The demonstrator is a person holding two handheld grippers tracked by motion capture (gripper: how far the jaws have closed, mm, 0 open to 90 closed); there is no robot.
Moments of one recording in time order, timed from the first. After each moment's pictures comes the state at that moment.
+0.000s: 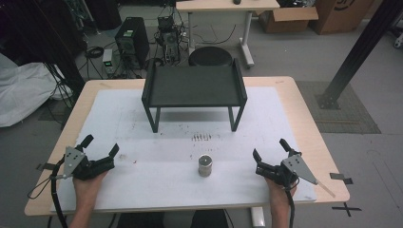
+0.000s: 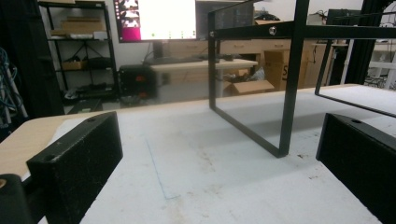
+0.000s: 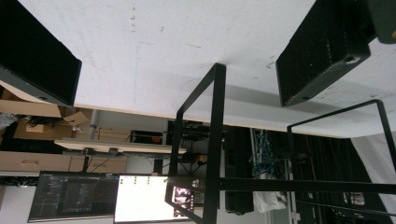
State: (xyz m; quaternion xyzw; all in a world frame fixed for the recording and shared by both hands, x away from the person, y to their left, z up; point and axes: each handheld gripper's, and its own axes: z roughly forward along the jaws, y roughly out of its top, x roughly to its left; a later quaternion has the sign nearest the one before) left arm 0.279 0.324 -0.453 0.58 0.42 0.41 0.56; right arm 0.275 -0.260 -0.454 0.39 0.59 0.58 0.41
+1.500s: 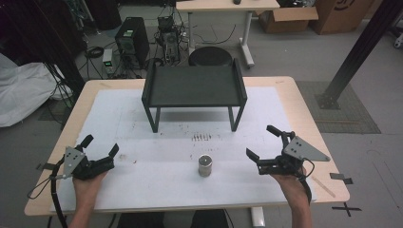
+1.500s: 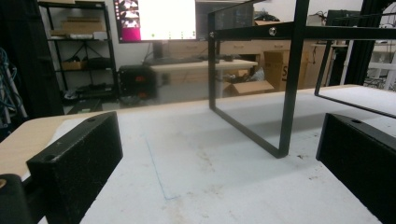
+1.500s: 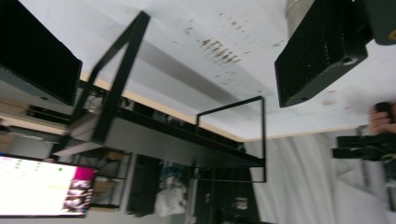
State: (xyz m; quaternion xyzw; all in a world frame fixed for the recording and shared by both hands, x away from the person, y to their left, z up) left arm 0.279 0.324 -0.453 0.58 0.42 0.41 0.57; right arm 0.279 -0.251 -0.370 0.24 0.69 0.62 0.29
